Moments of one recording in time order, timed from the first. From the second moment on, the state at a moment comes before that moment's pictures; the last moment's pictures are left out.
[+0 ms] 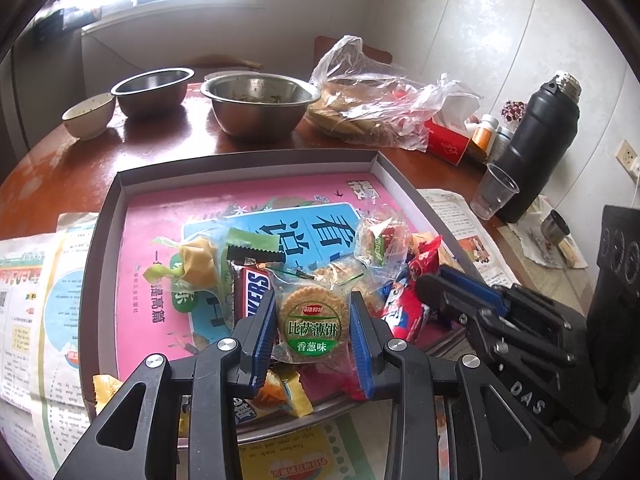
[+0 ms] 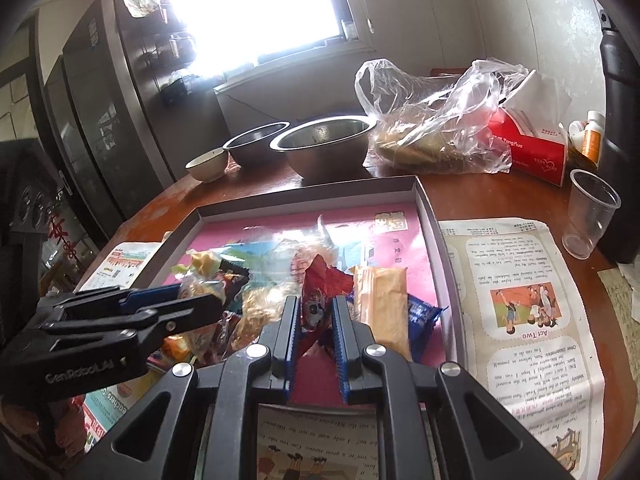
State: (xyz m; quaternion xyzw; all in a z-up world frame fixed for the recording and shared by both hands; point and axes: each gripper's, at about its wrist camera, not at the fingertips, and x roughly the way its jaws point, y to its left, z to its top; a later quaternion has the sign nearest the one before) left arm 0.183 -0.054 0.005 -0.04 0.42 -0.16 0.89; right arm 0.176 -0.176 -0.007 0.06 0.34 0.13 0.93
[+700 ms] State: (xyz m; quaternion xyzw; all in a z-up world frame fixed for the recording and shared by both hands) left arm 0.189 -0.057 -0.003 -0.04 0.42 -0.16 0.89; right arm 0.183 -0.179 -0.023 0.07 0.35 0.13 0.92
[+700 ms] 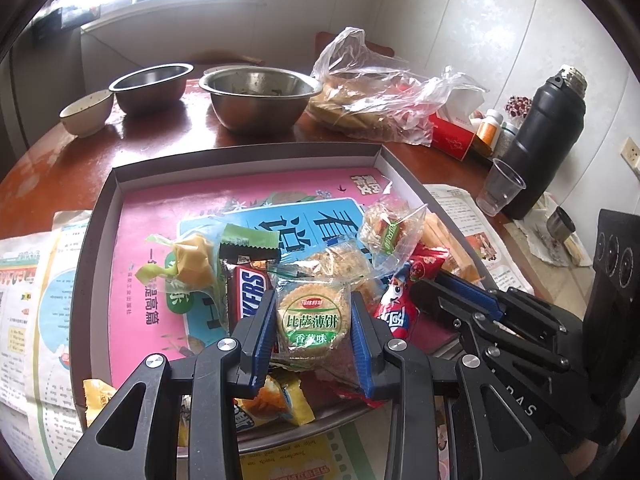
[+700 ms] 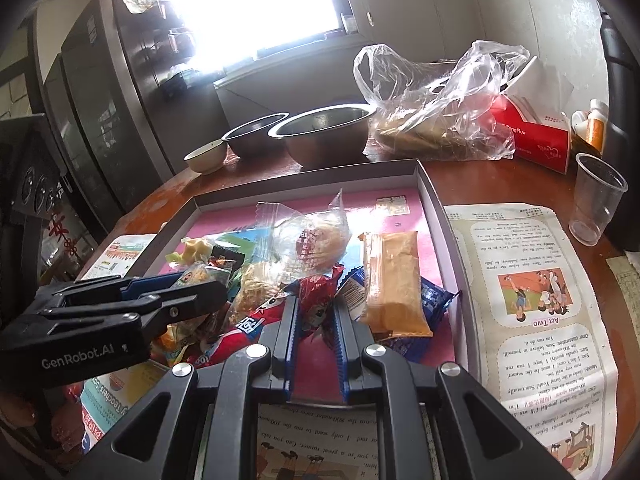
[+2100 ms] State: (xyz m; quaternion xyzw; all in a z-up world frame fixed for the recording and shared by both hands) left arm 0.192 -0.056 -0.009 -0.04 0.43 -0.15 0.89; right arm 0.178 -0.172 -0.017 0.05 0.35 0.14 0.92
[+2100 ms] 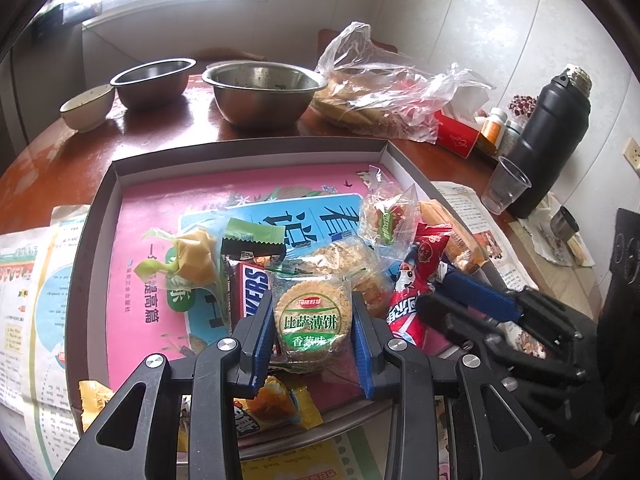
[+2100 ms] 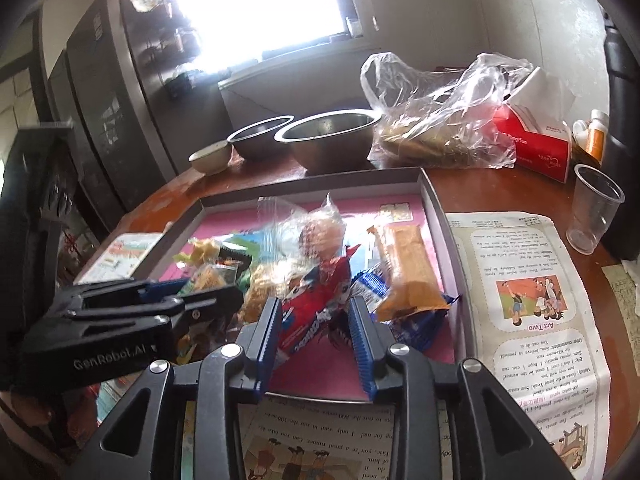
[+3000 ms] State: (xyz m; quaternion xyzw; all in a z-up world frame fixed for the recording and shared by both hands) left arm 0.194 -0.052 -0.011 -0.05 0.43 -0.15 0.89; right arm 0.193 -0.160 -0.023 0.04 0.36 0.15 0.92
